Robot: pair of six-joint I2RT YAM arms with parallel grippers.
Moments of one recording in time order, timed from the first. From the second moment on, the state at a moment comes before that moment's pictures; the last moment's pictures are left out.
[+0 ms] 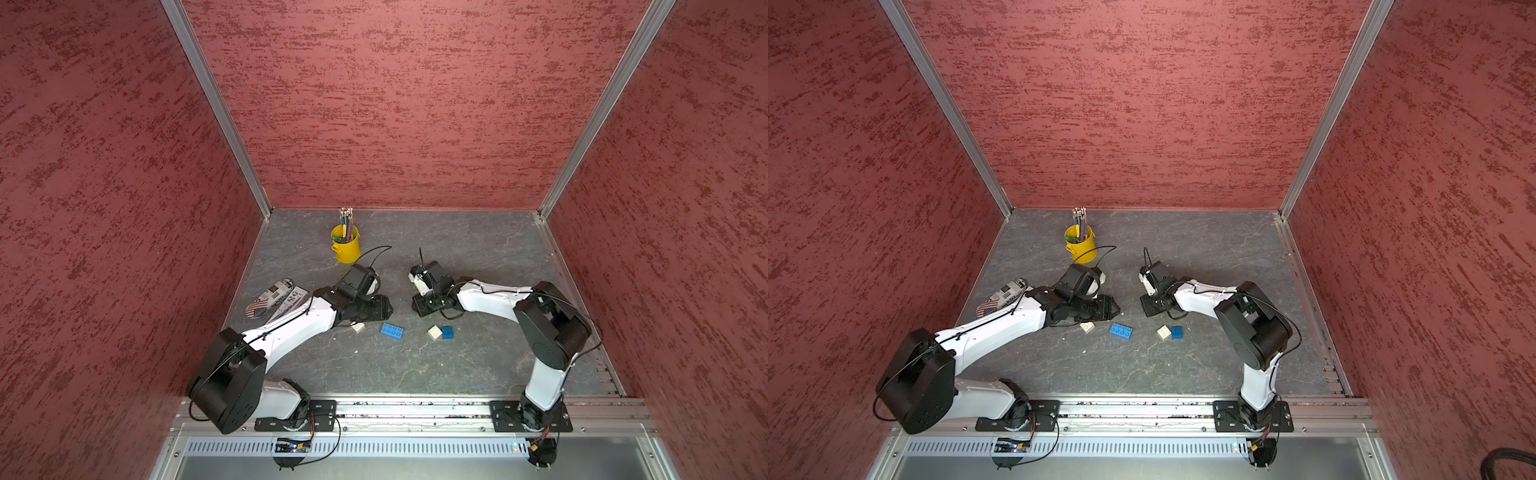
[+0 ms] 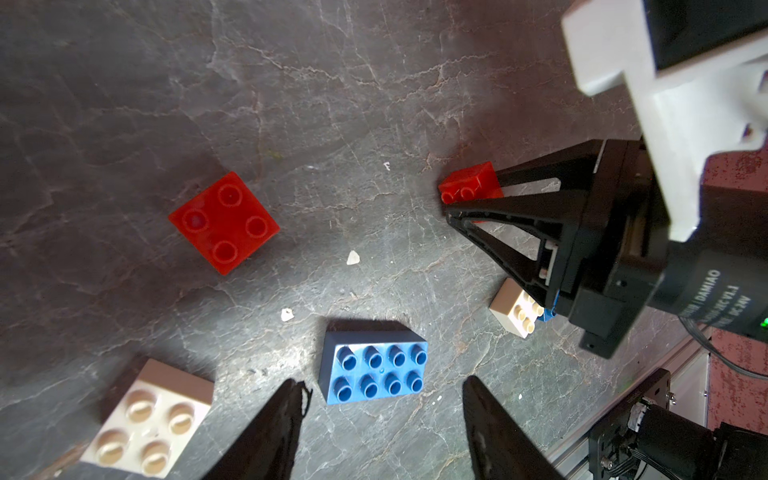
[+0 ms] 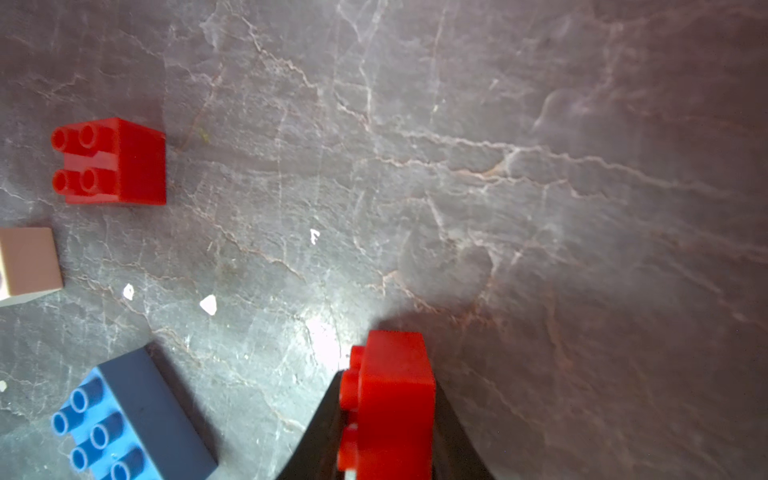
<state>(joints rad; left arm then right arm) -0.60 1.37 0.82 -0.46 0.23 -0.61 0.67 1.83 1.05 -0.28 -0.18 0.27</state>
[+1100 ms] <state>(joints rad) -0.60 1.37 0.82 -0.46 0.22 -0.61 0.38 1.94 0.74 0.52 -0.93 1.08</state>
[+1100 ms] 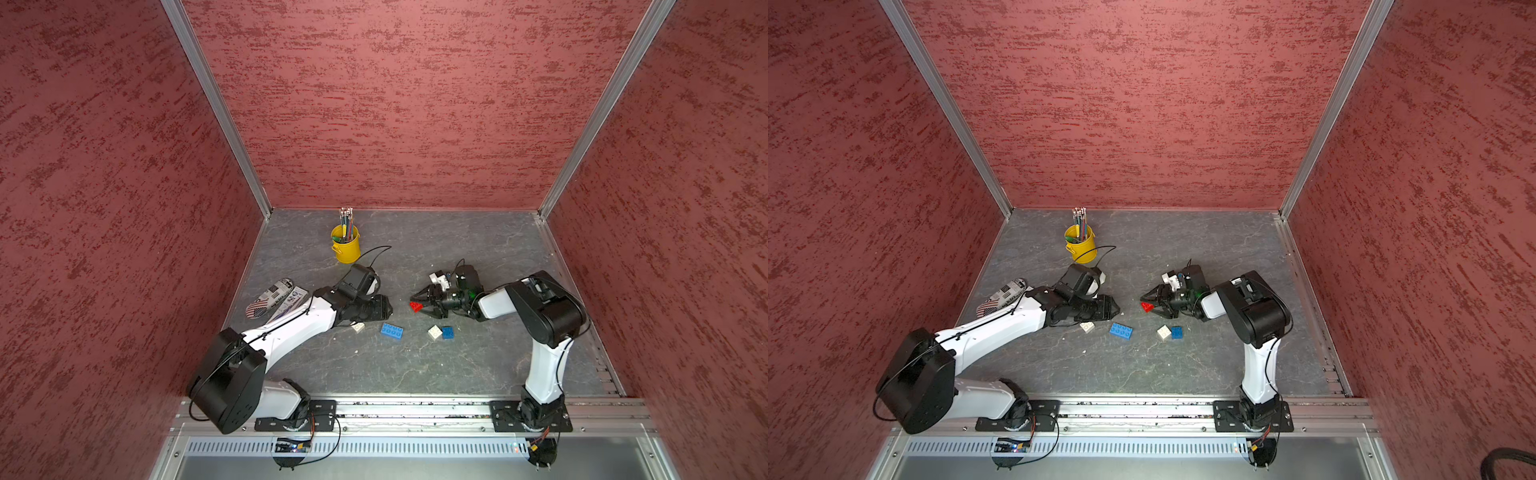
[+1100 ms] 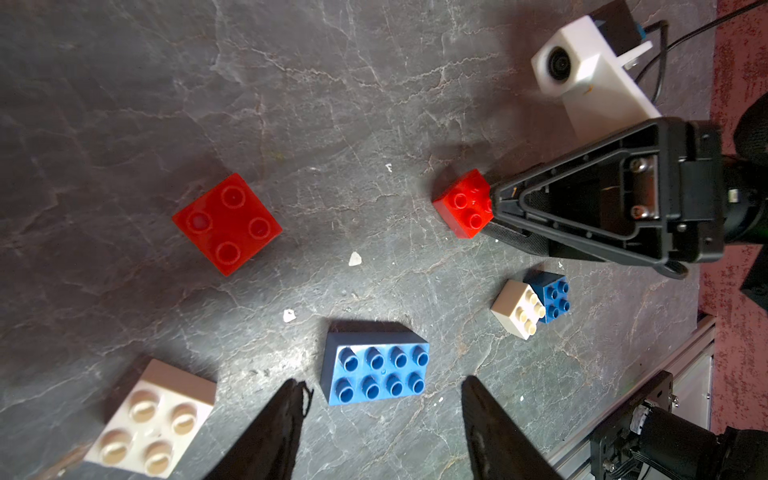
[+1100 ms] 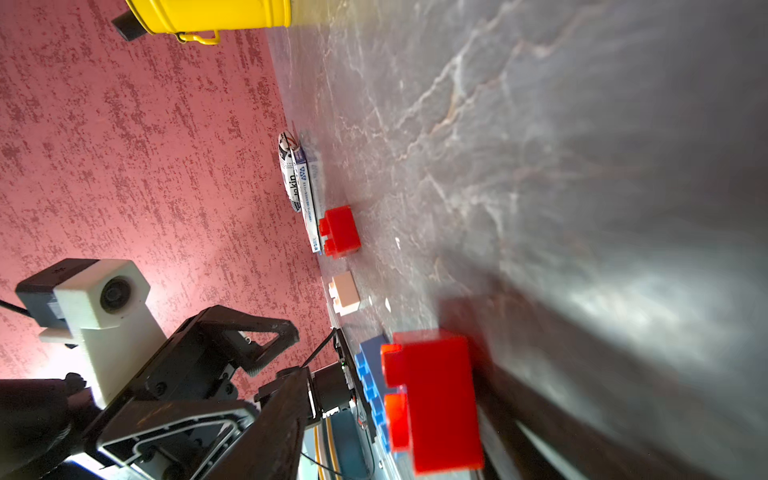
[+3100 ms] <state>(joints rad) -0.60 1.36 0.81 -0.44 0.27 -0.58 0.62 1.52 0.82 -0.63 -0.07 0.72</state>
